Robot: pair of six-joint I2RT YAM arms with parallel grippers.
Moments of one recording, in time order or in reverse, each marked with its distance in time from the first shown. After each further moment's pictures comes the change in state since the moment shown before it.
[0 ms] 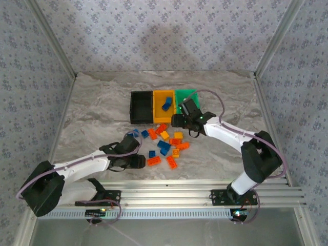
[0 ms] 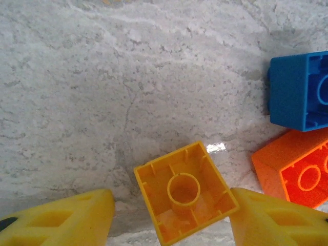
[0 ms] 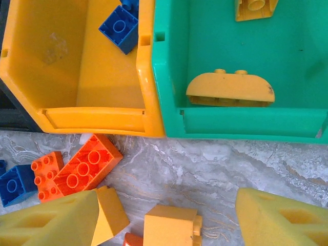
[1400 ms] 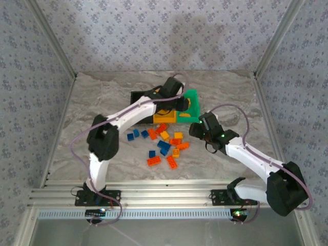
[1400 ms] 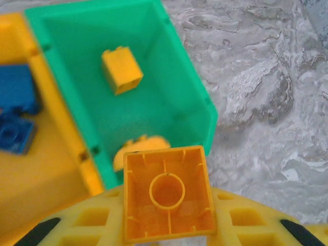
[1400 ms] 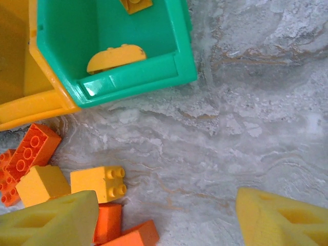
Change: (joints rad) left arm 0.005 0.934 1.410 -0.085 0.030 0.266; right arm -0.082 -0.399 -0.351 -0.003 0.073 0.127
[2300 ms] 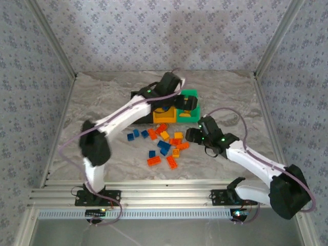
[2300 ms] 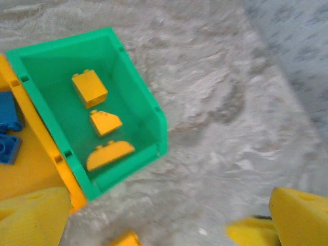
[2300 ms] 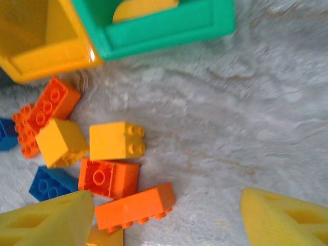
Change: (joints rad) left arm -0.030 -0.285 -0.175 0.001 0.035 -0.007; right arm 0.064 -0.009 -0.033 0.004 -0.105 -0.021
